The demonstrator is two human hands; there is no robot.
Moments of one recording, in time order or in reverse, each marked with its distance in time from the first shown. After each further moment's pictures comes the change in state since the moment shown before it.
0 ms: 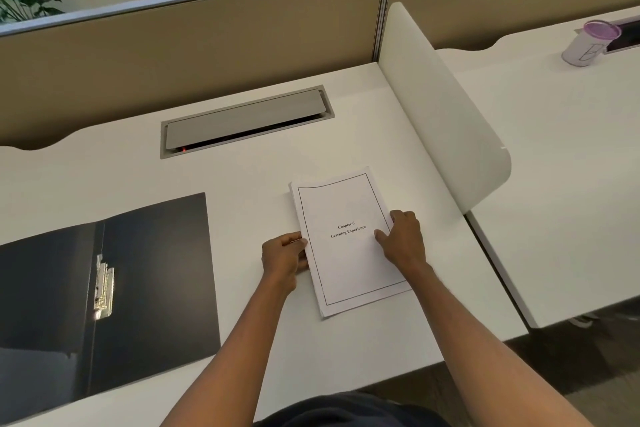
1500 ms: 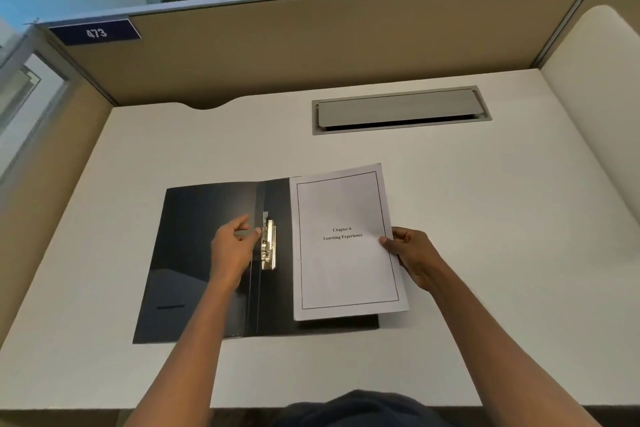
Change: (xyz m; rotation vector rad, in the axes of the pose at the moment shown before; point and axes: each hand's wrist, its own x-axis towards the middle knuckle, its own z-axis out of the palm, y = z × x) left_hand 0.030 0.060 -0.412 0.431 0.382 0.375; right_hand -0.102 -0.209 0.186 0.839 -0.572 0.101
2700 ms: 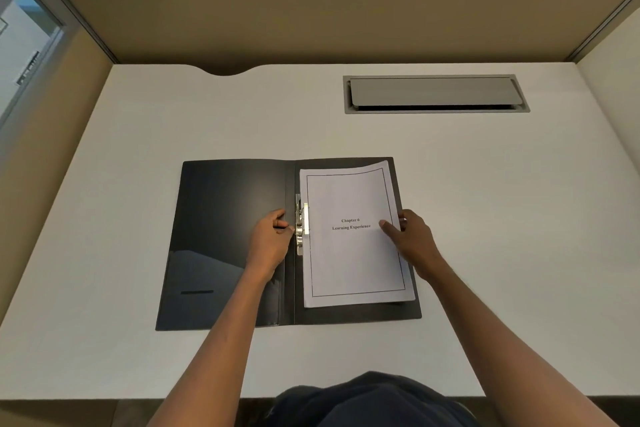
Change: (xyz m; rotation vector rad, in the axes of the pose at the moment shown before) left_hand 0.023 -0.038 -0.002 0.032 -0.218 -0.043; right_hand 0.022 0.013 0.094 -0.678 0.281 -0.122
